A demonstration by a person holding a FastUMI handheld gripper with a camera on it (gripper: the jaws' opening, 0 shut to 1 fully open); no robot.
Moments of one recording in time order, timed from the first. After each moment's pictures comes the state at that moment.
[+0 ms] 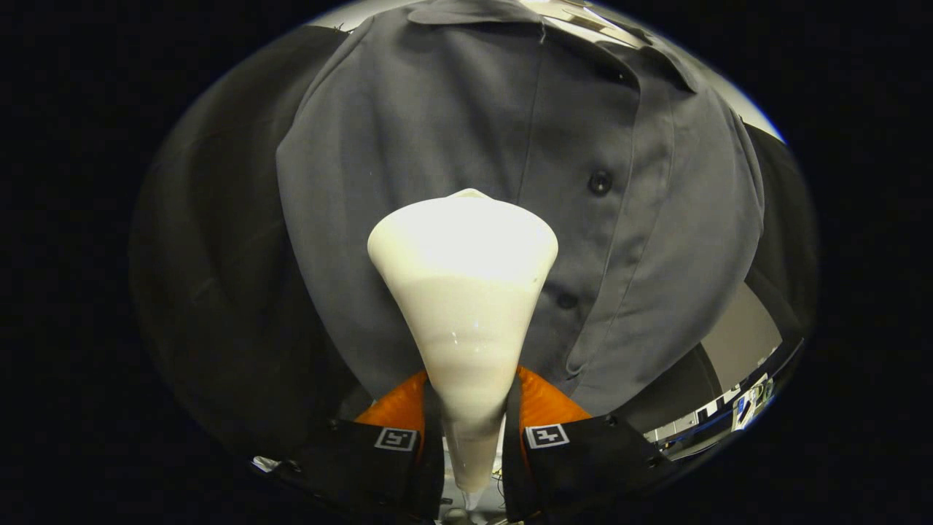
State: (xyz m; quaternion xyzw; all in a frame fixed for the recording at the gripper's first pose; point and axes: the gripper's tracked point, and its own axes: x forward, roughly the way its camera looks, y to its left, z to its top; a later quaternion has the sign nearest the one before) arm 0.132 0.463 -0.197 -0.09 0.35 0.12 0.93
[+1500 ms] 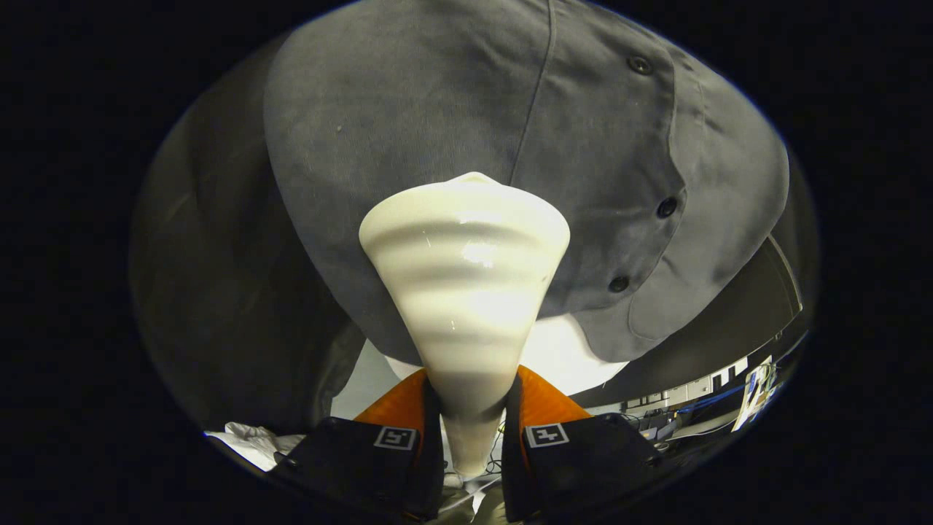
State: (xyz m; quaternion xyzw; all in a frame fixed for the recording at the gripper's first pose) arm 0.068 0.430 -0.331 -0.12 0.47 0.11 0.87
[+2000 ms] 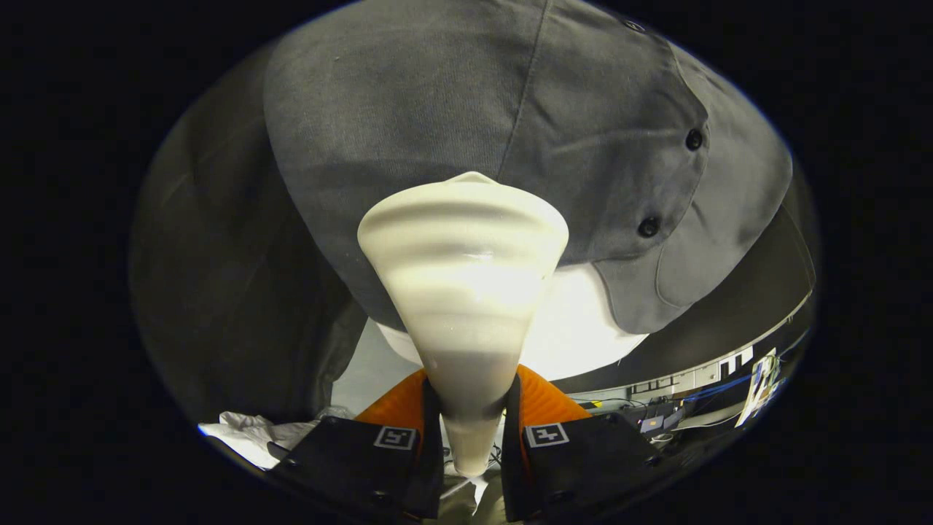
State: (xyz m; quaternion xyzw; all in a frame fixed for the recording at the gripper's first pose) arm 0.049 0.428 -0.333 -0.11 0.51 0.12 0.85
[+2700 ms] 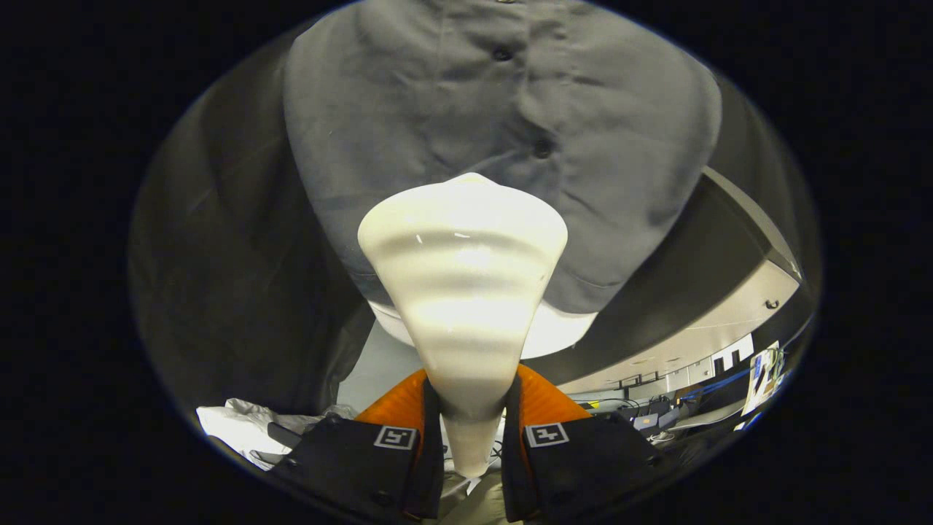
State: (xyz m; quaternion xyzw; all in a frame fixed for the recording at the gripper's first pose) arm 0.033 0.377 -0.270 -0.08 0.46 0.12 0.88
